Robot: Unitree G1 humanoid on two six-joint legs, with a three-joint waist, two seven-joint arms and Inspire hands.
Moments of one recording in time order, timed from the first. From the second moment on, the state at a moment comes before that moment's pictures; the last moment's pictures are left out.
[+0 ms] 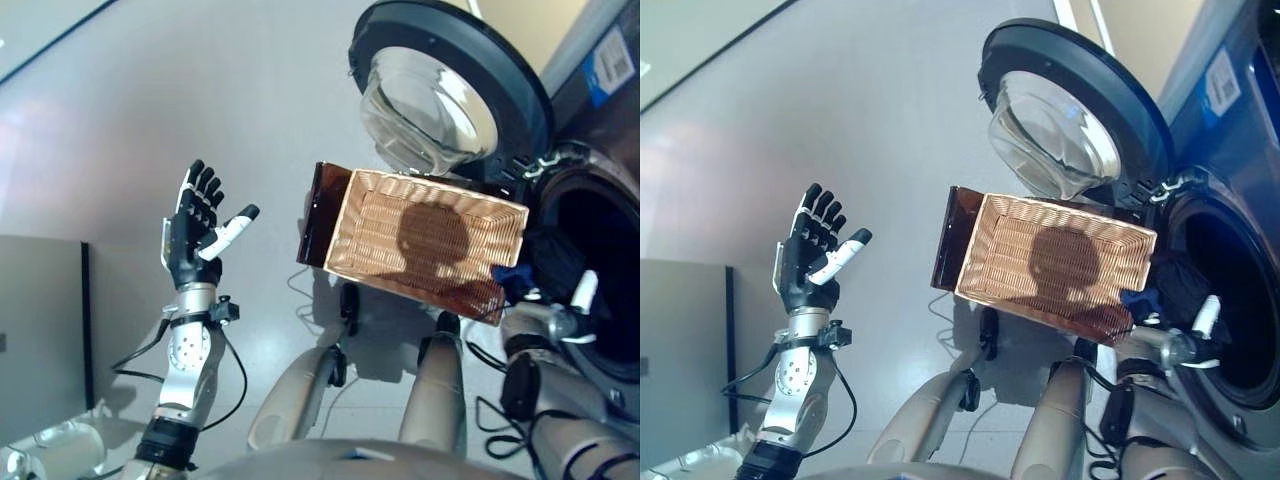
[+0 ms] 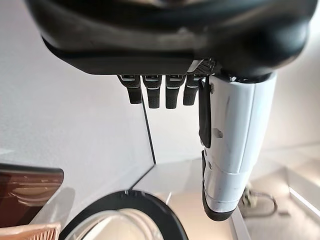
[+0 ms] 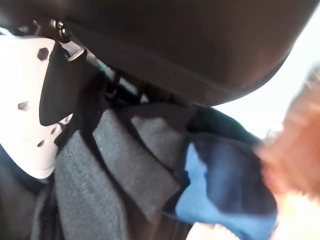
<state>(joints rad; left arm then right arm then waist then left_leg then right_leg) 0.07 0.22 -0.18 0.04 -0.39 -0.46 0.26 -0.56 -0.35 -0.52 1.16 1.27 -0.55 -0.40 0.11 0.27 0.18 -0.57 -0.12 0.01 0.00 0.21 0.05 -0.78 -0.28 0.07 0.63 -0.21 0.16</state>
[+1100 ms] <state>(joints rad) 0.09 0.16 -0.15 0.07 -0.45 -0.47 0.26 -0.58 -0.37 -0.38 1.17 1.26 -0.57 -0.34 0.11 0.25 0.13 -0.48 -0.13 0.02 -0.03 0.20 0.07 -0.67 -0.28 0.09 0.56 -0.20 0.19</state>
